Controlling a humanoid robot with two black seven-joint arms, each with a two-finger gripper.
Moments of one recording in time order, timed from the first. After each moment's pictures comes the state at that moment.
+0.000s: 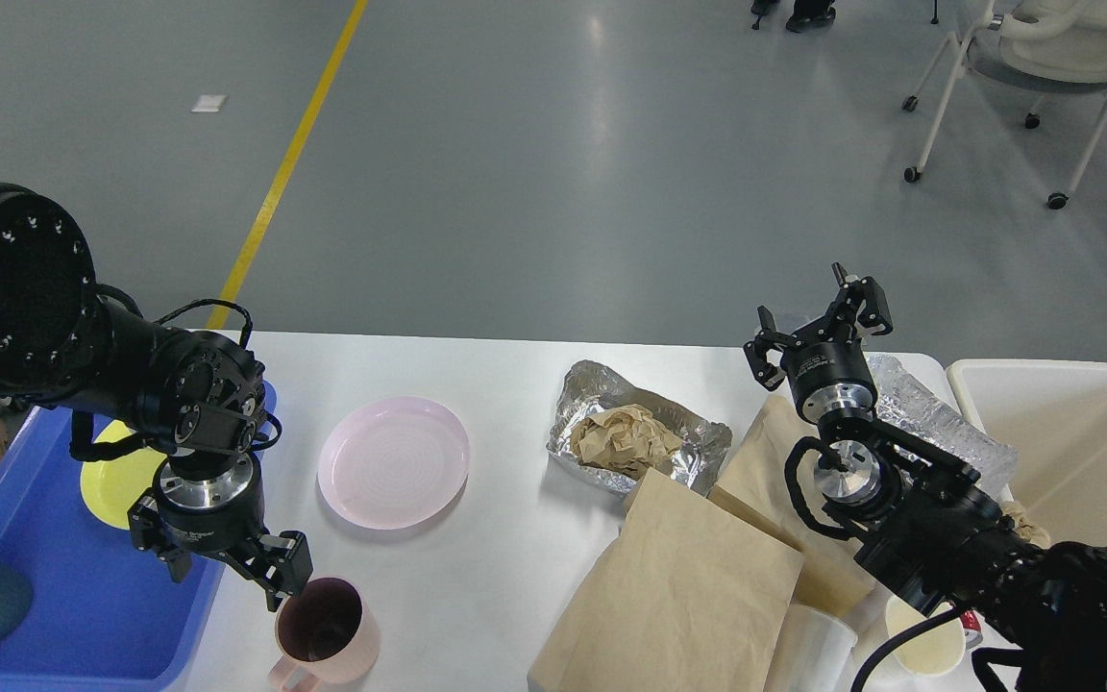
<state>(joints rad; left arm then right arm) -1.71 0.07 1.43 -1.27 0.18 -0.62 -0.01 0.75 -0.06 0.39 0.40 0.43 0.24 0.57</state>
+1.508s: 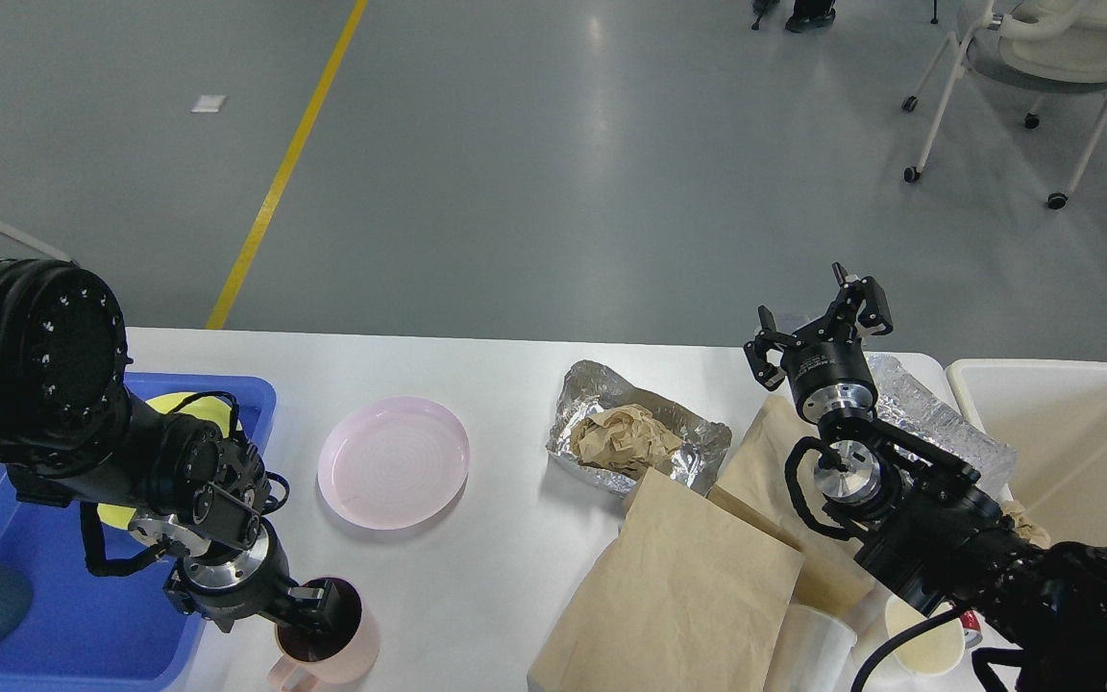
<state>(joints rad) -1.56 0.06 1.42 -1.33 0.05 -0.30 -0.01 0.75 -0.06 0.39 0.40 0.43 0.24 0.57</state>
